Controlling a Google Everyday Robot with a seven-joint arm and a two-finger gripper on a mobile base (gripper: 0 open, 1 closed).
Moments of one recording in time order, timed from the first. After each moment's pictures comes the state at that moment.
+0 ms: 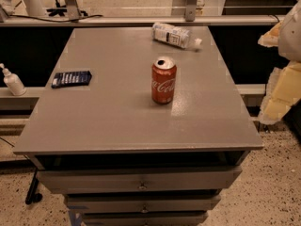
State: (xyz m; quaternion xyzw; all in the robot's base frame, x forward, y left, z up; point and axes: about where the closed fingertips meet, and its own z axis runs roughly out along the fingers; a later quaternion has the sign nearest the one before) arm 0.438 -0.216 0.979 -0.60 0.78 -0.04 0.16
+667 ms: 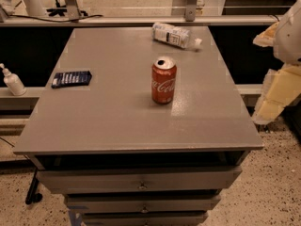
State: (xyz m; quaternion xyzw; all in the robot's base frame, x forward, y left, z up) arm 0.443 -0.208 0.976 -0.61 0.77 -0.04 0.18
